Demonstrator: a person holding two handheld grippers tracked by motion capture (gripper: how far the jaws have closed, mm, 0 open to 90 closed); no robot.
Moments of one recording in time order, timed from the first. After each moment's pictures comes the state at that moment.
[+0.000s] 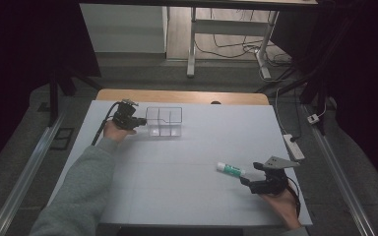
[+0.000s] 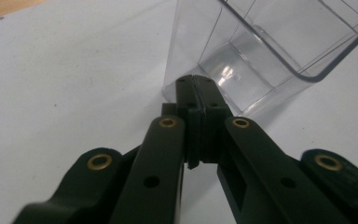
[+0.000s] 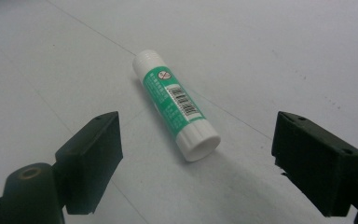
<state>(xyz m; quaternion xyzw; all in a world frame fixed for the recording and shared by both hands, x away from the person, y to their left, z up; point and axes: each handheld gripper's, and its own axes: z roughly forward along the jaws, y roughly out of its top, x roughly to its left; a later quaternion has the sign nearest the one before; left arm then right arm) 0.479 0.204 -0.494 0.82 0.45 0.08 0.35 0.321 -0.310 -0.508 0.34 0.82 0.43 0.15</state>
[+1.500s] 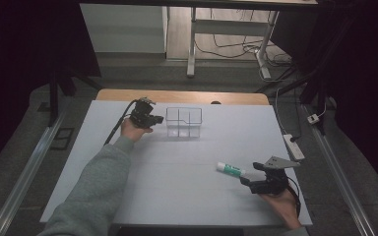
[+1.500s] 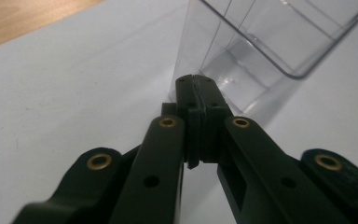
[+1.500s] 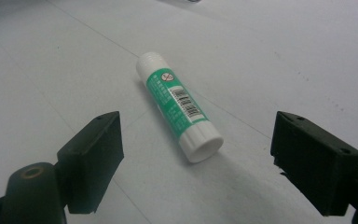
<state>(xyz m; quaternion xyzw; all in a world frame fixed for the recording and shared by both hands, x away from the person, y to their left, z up) 0.474 0.156 -0.481 0.82 0.41 0.09 0.38 0.321 -0.310 -0.507 0.34 0.82 0.43 0.15</state>
